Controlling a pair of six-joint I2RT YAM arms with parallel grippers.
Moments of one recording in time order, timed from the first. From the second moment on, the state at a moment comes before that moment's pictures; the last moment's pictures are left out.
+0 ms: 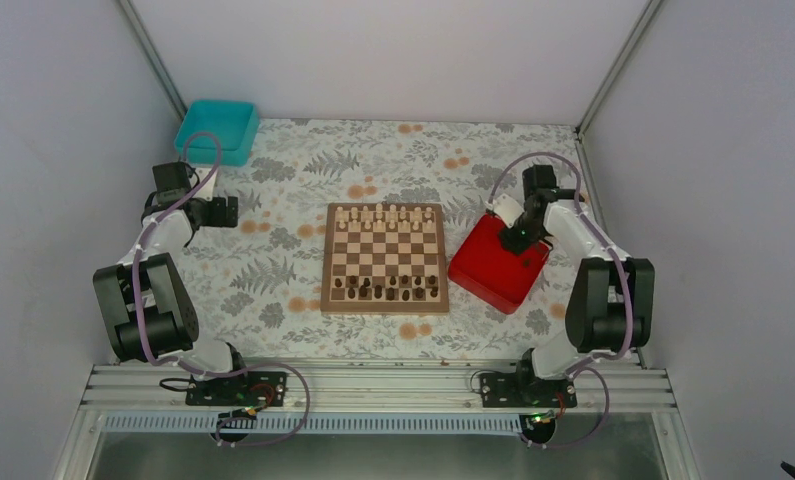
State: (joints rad) left arm 0.31 1.52 0.96 -0.33 0.17 0.28; right arm 0.02 1.54 1.08 -0.85 -0.07 -0.71
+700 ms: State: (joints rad) left arm 0.32 1.52 0.96 -0.33 0.17 0.28; right arm 0.01 1.70 1.08 -0.72 -0.01 -0.68
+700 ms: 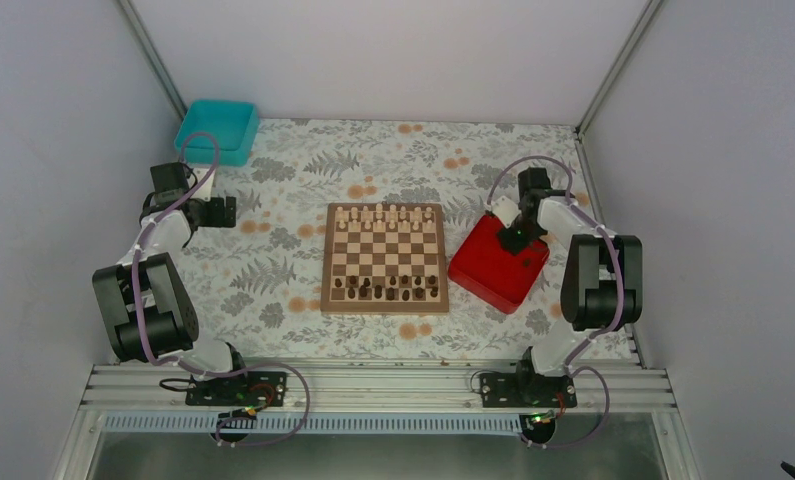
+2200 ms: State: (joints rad) left arm 0.32 1.52 0.96 -0.33 0.18 0.28; right arm 0.56 1.63 1.56 -1.07 -0.08 -0.62
